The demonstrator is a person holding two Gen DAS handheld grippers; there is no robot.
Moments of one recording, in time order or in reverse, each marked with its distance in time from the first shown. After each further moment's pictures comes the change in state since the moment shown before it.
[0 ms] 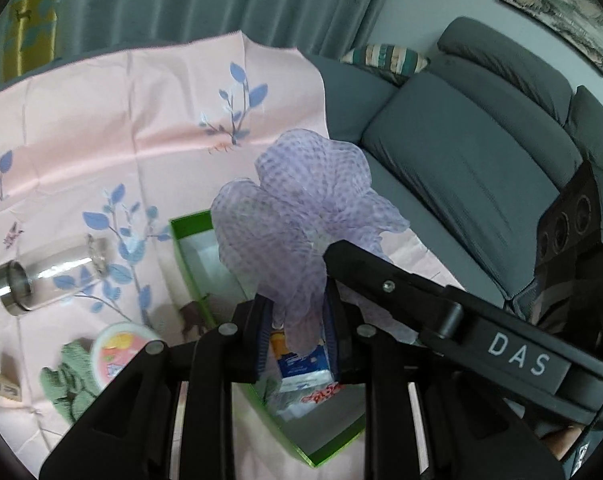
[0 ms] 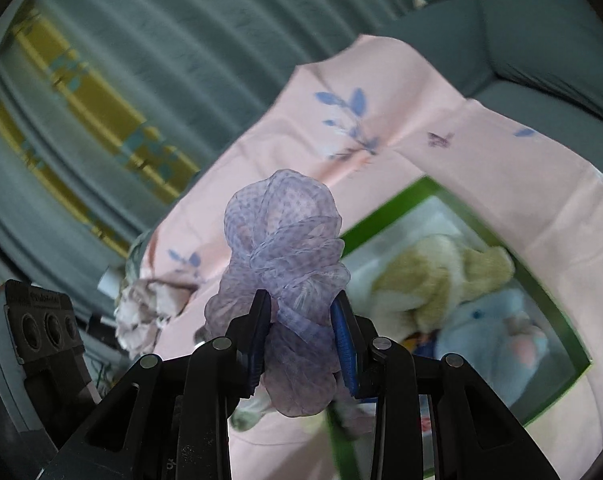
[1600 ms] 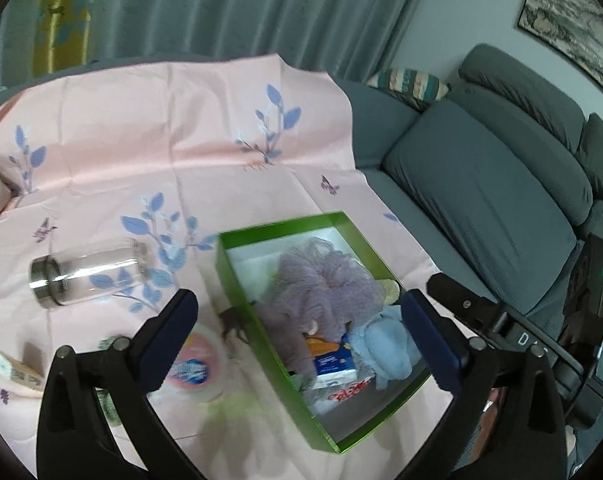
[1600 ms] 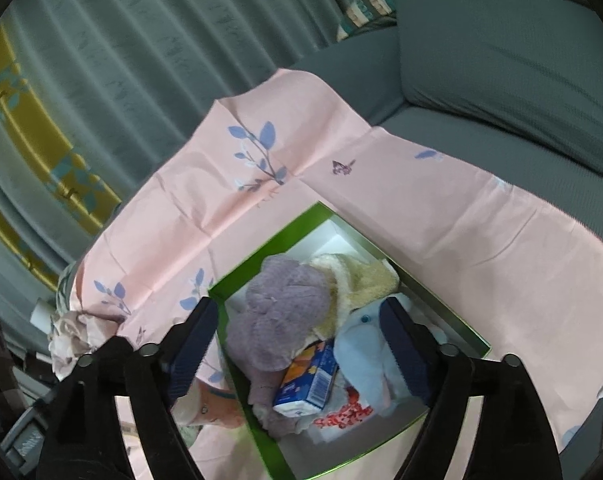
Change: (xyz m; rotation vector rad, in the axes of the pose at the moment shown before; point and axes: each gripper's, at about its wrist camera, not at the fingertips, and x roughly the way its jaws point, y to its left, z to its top) left arm -0.051 0.032 0.003 -0.070 -0.081 0.059; right arm -0.043 -0.002 -0.002 0.007 -0.124 -0.290
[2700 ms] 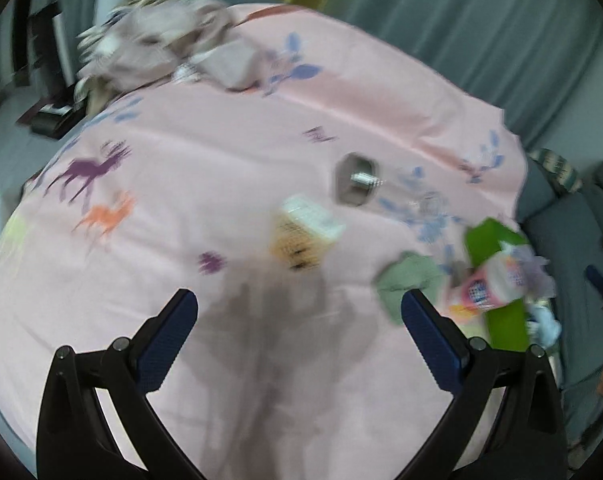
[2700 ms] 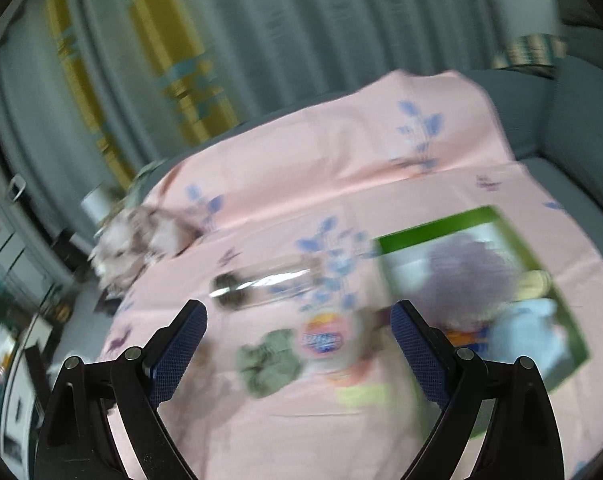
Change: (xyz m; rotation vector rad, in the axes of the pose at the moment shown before) left arm -0.133 0.243 -0.146 -0.432 -0.022 0.379; right arm -0.005 0.173 -0.083 -0.426 0.132 0.263
